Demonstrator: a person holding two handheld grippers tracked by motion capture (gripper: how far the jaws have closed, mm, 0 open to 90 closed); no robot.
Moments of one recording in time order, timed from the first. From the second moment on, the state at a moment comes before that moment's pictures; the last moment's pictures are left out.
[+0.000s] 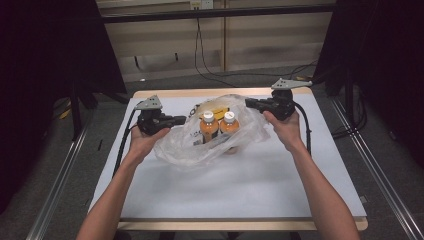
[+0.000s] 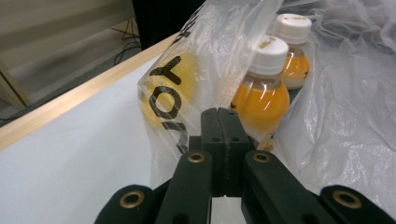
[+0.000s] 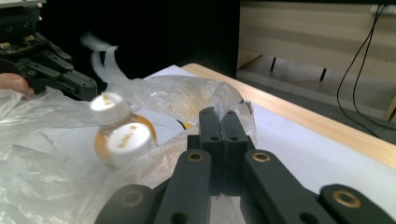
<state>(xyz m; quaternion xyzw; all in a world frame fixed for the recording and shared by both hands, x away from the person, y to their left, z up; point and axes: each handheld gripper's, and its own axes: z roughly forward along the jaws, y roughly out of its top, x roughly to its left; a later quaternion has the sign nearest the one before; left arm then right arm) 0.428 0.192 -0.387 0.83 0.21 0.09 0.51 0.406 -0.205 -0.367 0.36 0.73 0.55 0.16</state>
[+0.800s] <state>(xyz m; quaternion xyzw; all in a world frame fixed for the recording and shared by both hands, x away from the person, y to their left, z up) 0.433 0.173 -0.441 0.90 0.20 0.07 0.38 0.415 -0.208 -0.437 0.39 0.78 0.48 0.13</state>
